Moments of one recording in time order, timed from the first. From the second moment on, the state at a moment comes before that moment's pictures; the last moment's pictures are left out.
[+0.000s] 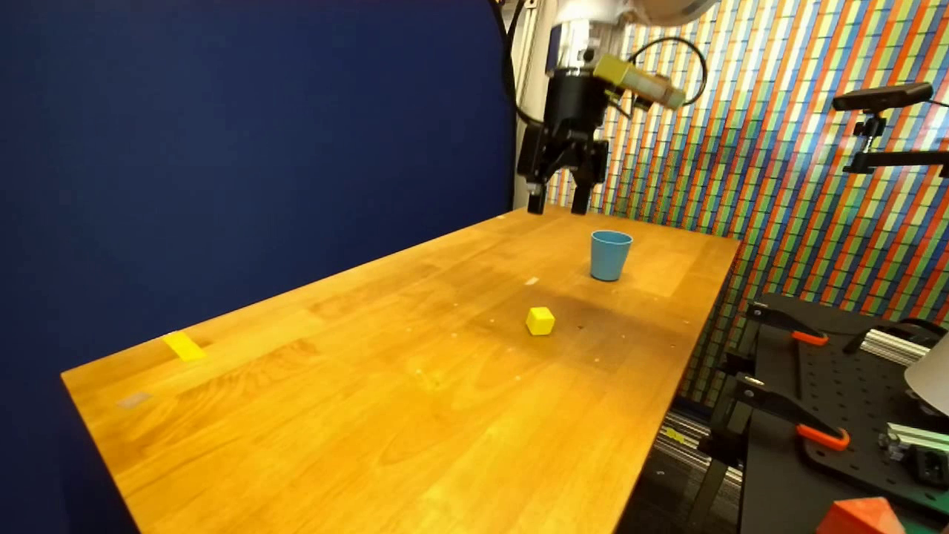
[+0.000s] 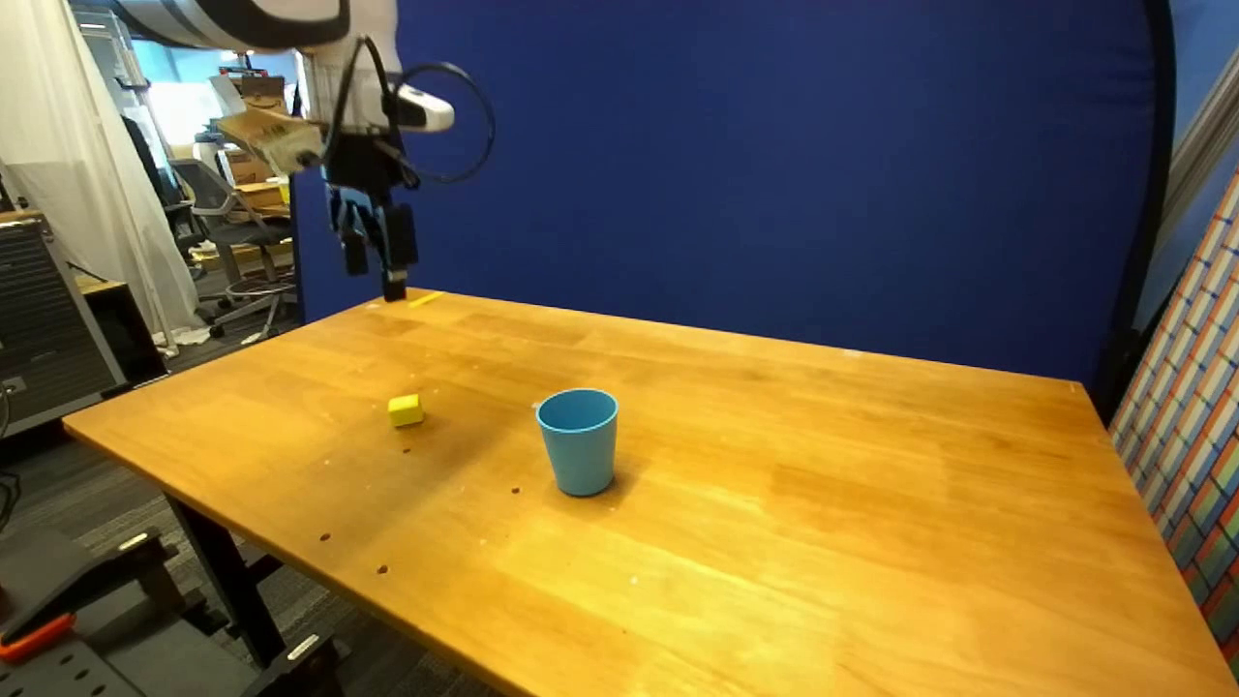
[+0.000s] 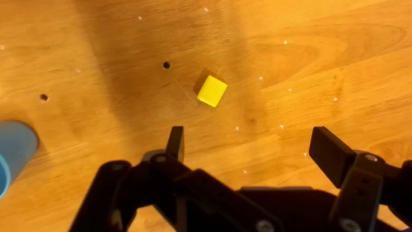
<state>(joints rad) 0.05 0.03 0.13 -2.41 0.26 2.42 0.21</state>
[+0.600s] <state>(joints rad) 0.04 0.52 0.13 -2.17 0.44 2.48 0.08</state>
